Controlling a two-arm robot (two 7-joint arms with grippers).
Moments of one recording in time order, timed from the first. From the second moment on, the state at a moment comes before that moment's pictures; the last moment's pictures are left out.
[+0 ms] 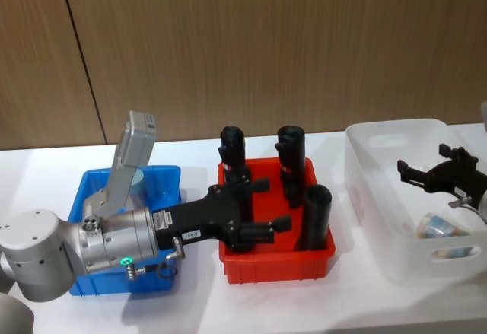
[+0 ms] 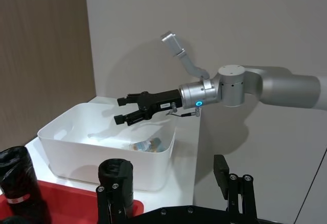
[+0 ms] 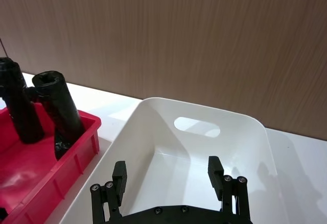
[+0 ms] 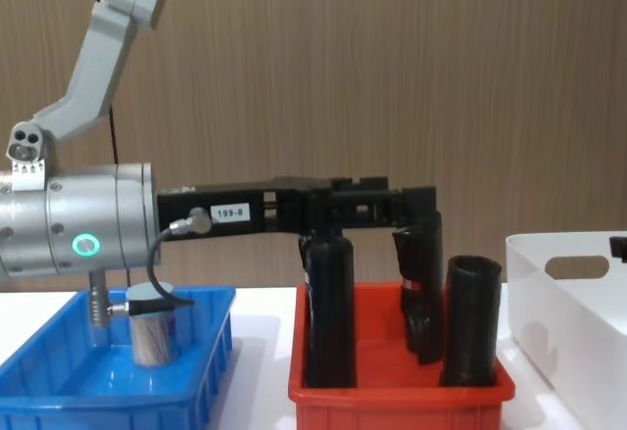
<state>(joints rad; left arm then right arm) -0.54 0.33 0.38 -1.24 -0.50 0.12 -1.07 0.44 0.43 -0.21 -1.20 0.32 0.15 0.31</state>
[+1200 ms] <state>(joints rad) -0.41 0.35 0.41 -1.40 -0.37 0.07 -0.62 0.10 0.36 -0.22 -1.62 0.29 0.06 0.13</state>
